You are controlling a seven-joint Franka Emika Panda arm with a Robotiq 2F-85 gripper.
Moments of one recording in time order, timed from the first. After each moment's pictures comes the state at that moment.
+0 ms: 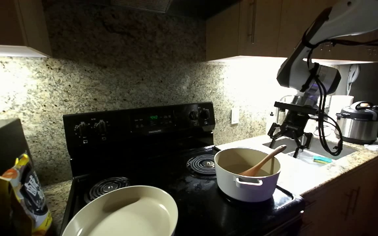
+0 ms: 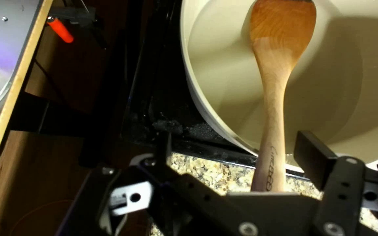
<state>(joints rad) -0.26 0.00 -0.30 -2.38 0.45 2.04 0.48</state>
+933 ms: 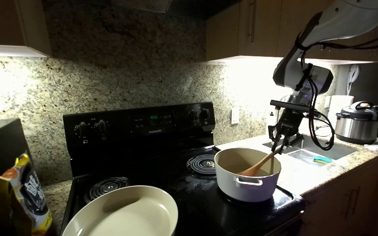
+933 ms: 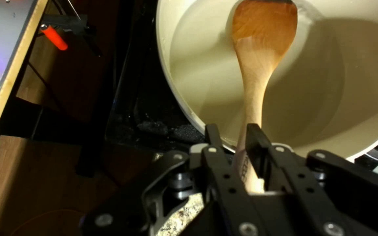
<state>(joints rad) -0.26 0.08 -0.30 -2.29 0.48 1.98 0.48</state>
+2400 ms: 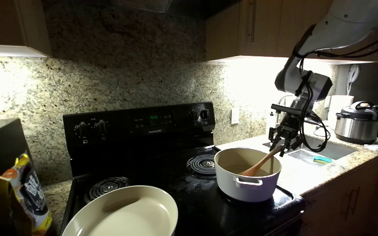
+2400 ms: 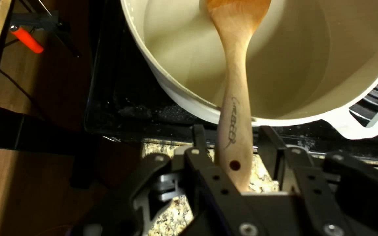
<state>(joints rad) -0.29 0.19 -0.32 -2.21 0.58 1.99 0.48</state>
